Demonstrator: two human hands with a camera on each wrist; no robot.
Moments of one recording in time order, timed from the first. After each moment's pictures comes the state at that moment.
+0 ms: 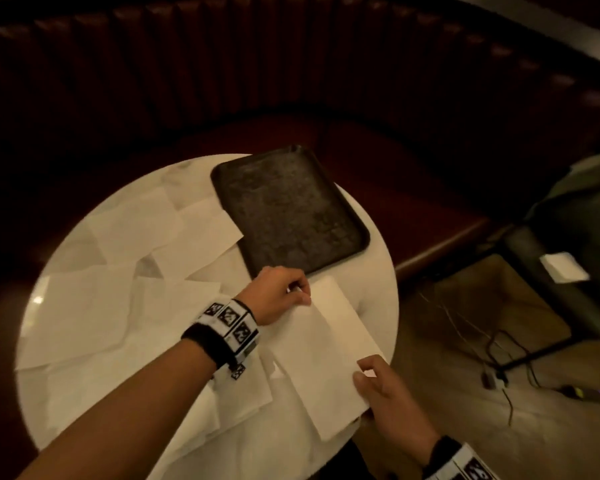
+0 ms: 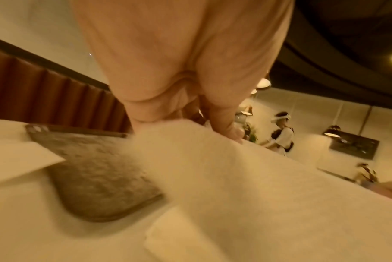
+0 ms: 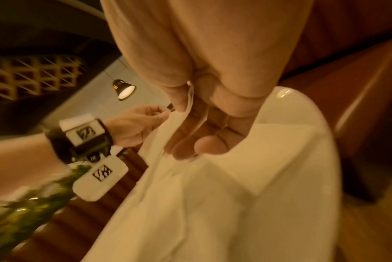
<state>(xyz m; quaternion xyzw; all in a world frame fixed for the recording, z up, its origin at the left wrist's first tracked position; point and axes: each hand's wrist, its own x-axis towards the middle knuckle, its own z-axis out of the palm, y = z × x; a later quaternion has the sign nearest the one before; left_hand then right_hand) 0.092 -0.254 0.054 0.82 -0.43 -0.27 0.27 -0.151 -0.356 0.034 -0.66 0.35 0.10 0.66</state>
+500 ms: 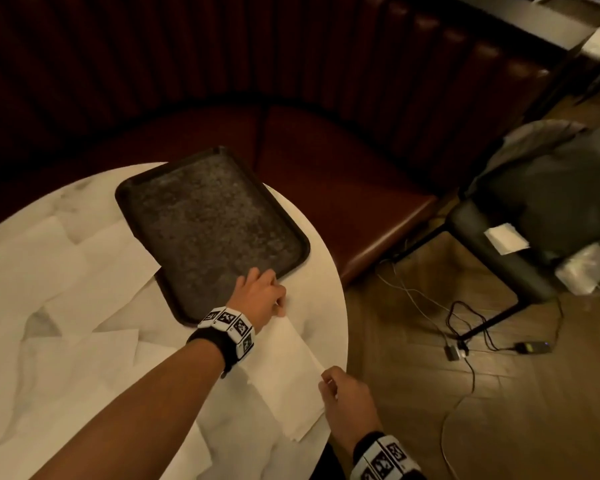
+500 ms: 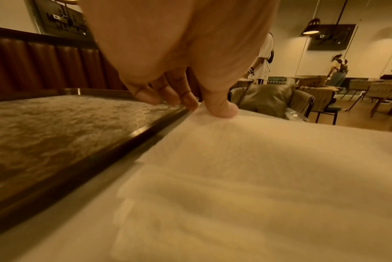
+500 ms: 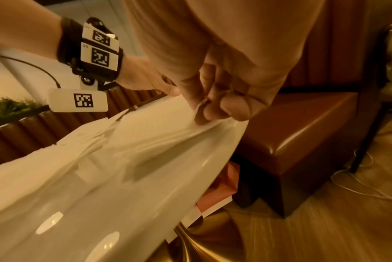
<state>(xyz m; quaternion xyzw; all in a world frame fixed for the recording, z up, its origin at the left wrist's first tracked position) 0.106 -0.383 -0.039 0.83 -0.53 -0.19 0.01 -0.136 -0.417 -0.050 -0.80 0.43 0.10 0.40</state>
